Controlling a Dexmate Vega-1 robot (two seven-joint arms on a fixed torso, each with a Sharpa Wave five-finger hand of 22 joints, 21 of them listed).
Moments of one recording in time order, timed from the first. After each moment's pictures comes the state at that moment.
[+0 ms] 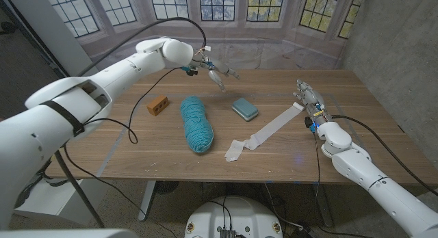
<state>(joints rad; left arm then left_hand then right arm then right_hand) -0.04 0.51 0.97 -1.02 0.40 -0.49 -0.65 0.84 -0.04 0.66 -0.18 0.20 0.01 -0.02 0.19 0.18 0.00 -0.09 0.24 0.23 -0.04 0.04 0.18 0.17 0.10 0.05 0.19 0.17 -1.03 -0.63 -0.30 -1.56 0.51 0.22 -0.23 0.46 0.15 0.26 -0.07 0.18 0.14 -0.05 0.19 0.18 0.12 -0.02 0.19 0.19 0.03 -0.04 0.21 0.20 0.29 -0.04 0.19 0.17</state>
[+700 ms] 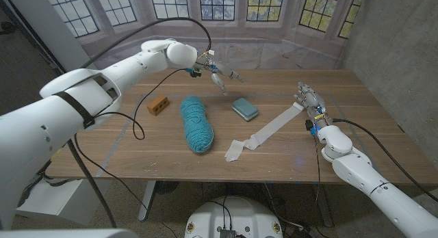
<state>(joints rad) -0.11 0.42 1.05 -0.83 0.46 -0.68 -0.56 0.87 -0.06 0.64 -0.18 0.18 -0.01 -0.01 0.19 0.18 -0.02 -0.09 0.25 0.23 -0.04 0.04 0.18 0.17 0.10 0.04 0.19 0.17 -1.08 -0.63 -0.28 -1.59 0.52 0.25 -0.25 0.46 0.15 0.26 -0.08 0.18 0.14 -0.05 0.19 0.18 0.12 -0.02 0.20 0.19 0.04 -0.04 0.21 0.20 0.30 -0.04 0.19 0.17</state>
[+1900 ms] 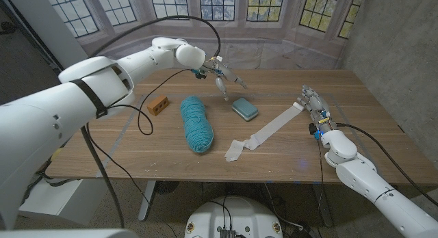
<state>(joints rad) -0.19 0.32 1.18 -0.65 0.55 -0.77 -0.48 0.91 -0.08 0.62 -0.17 0.18 -0.02 -0.01 0.19 0.18 -0.05 -0.08 0.25 0.24 -0.09 0.05 0.17 0.17 0.05 0.04 0.18 0.17 -1.13 -0.63 -0.25 -1.60 0.55 0.27 -0.25 0.45 0.15 0.26 -0.08 0.18 0.14 -0.05 0.19 0.18 0.12 -0.02 0.20 0.19 0.04 -0.04 0.21 0.20 0.30 -0.04 0.19 0.17</state>
